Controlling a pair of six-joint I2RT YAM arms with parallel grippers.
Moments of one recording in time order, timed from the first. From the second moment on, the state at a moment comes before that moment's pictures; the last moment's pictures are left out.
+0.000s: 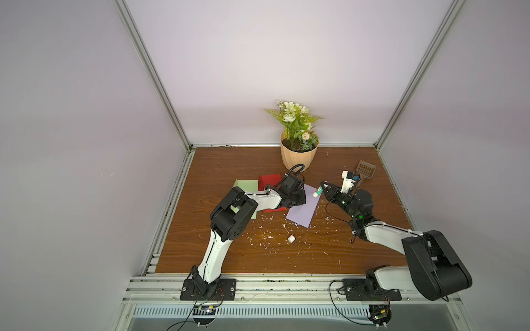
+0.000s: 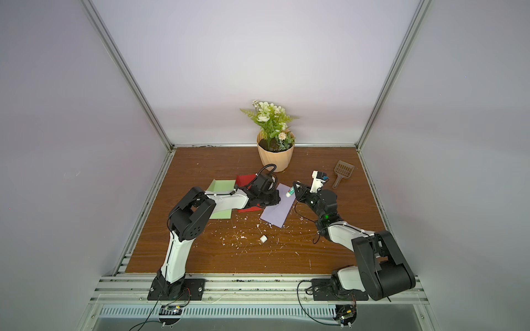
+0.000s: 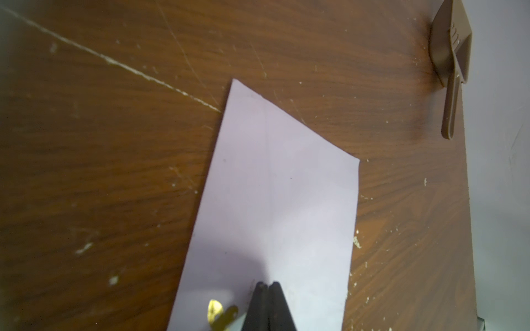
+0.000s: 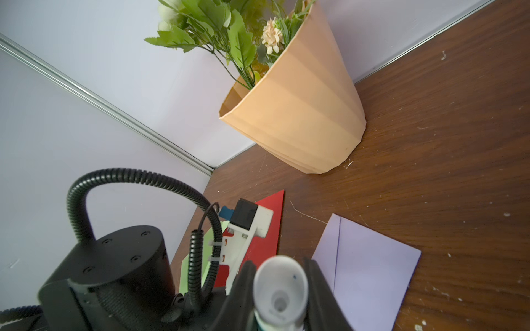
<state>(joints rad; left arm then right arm) -0.74 2.15 1.37 -0.02 0.18 -0.77 0.29 1.36 0.43 0.85 -0.21 0.71</state>
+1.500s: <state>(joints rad) -0.73 2.09 1.31 -0.07 0.20 -0.76 0.29 1.34 0.43 0.83 -0.24 0.72</state>
